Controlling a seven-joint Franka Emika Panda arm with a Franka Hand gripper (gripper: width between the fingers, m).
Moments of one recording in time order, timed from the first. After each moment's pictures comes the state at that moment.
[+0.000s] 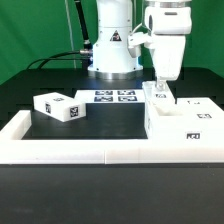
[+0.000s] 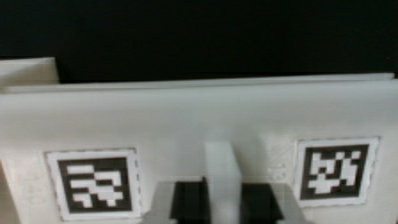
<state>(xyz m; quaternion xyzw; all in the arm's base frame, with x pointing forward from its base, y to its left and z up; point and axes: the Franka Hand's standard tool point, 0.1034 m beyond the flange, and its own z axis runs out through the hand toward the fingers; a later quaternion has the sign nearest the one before) 0.457 0.061 0.061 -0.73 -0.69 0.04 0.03</state>
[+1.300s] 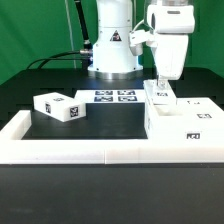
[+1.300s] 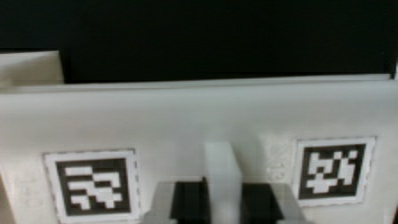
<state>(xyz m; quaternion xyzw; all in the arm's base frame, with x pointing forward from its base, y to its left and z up) 0.460 0.065 0.064 -0.73 -0.69 0.05 0.03</state>
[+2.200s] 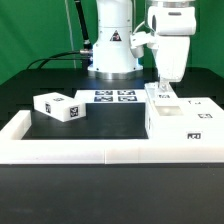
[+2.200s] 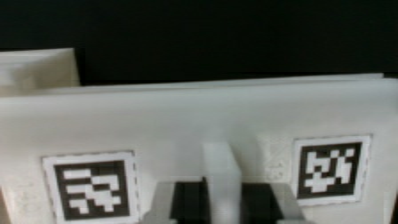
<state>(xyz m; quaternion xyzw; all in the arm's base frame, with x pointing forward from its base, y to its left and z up) 0.470 0.068 0.061 -0.73 -0.69 0.04 0.03</state>
